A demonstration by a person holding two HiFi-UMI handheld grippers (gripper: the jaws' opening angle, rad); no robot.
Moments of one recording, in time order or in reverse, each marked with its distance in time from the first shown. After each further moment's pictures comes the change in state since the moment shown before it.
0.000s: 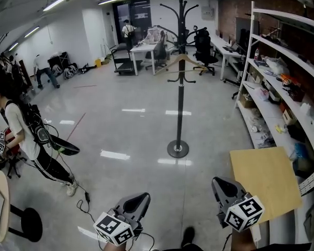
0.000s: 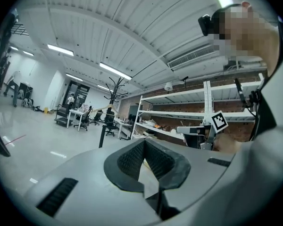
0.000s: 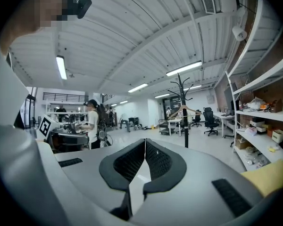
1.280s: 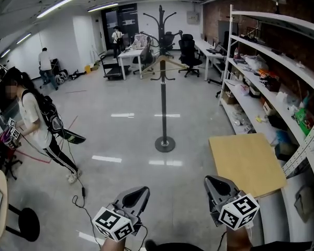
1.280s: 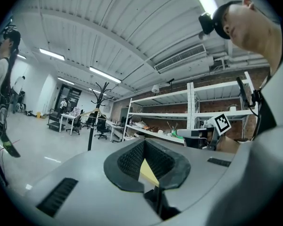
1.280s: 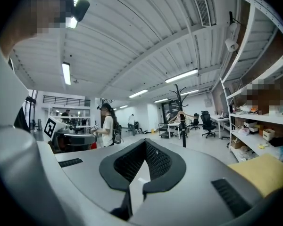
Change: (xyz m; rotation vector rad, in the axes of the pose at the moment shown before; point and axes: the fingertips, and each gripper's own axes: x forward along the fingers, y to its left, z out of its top) left arm -0.056 -0.136 0.005 0.053 -0.032 -0.072; right arm -0.151 0.052 0.004 -0.001 -0.060 -0.017
